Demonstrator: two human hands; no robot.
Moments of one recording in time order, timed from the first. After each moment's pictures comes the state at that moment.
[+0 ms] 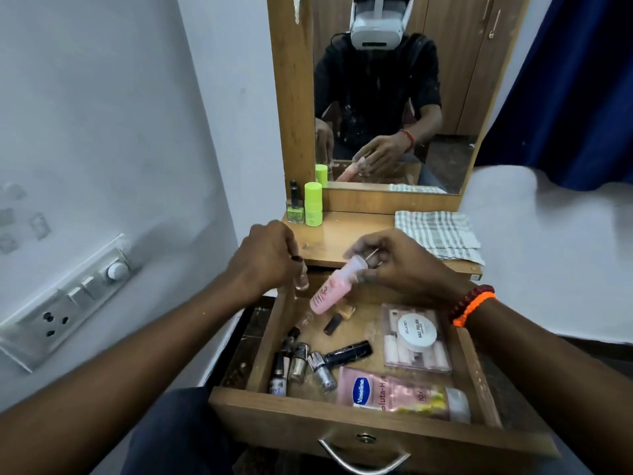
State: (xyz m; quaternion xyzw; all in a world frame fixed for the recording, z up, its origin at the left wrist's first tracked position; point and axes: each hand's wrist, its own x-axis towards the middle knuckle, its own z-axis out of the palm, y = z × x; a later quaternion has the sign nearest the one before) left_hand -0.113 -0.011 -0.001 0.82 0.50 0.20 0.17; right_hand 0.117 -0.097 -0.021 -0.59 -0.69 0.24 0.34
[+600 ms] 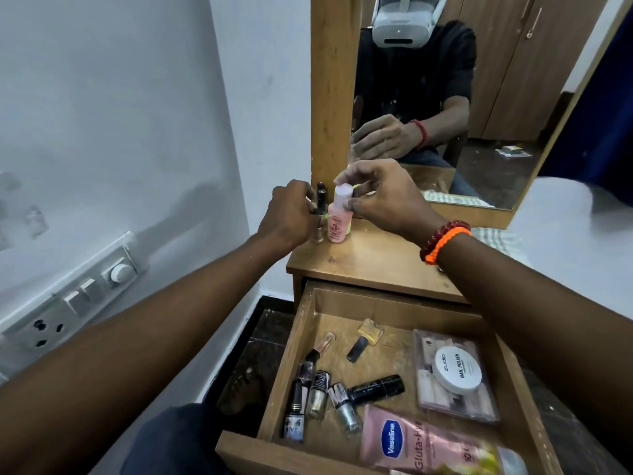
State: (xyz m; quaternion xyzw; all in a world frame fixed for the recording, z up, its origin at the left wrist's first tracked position) left_hand -0.082 0.094 -0.002 0.78 0.49 0.33 0.22; right_hand 0.089 0.031 0.027 -0.59 -0.68 0.11 0.42
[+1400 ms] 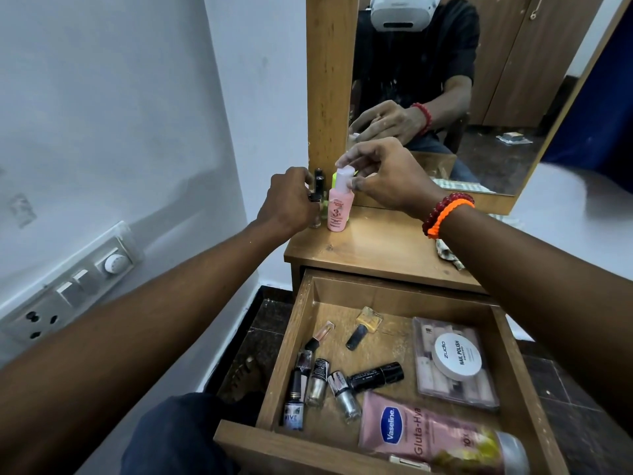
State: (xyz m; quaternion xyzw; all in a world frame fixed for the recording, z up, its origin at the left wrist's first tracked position) left_hand -0.076 0.102 -0.006 0.78 0.49 0.32 0.21; right_hand 0.100 0.041 0.035 -0.60 -0.69 0.11 0.39
